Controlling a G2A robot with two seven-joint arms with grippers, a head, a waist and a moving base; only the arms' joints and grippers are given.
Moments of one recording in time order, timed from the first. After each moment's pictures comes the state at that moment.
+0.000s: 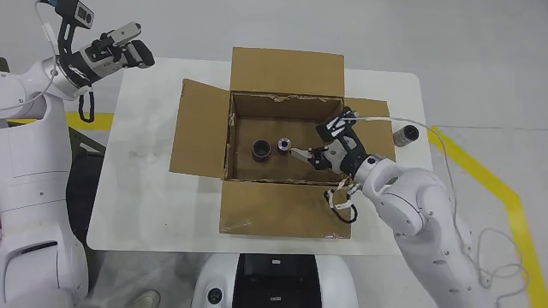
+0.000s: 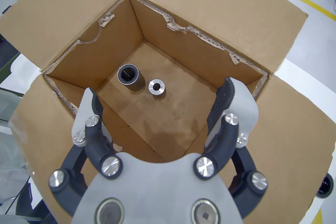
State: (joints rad) left arm 0.90 -0.97 -1.72 -1.31 -0.37 -0.20 -1.26; right arm -1.31 -1.21 1.14 -2.03 -1.06 -0.21 0.73
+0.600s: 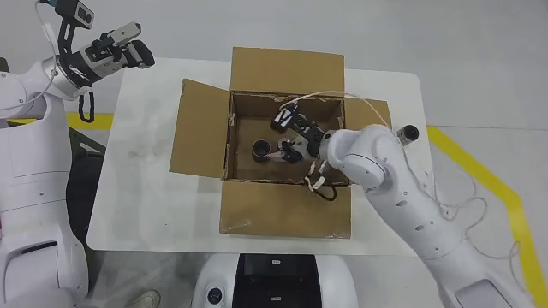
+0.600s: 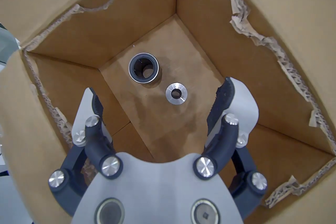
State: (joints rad) left arm 0.90 -0.97 -1.72 -1.31 -0.37 -0.20 -1.26; right arm -0.94 -1.27 0.89 -1.67 -0.96 -0.31 0.93
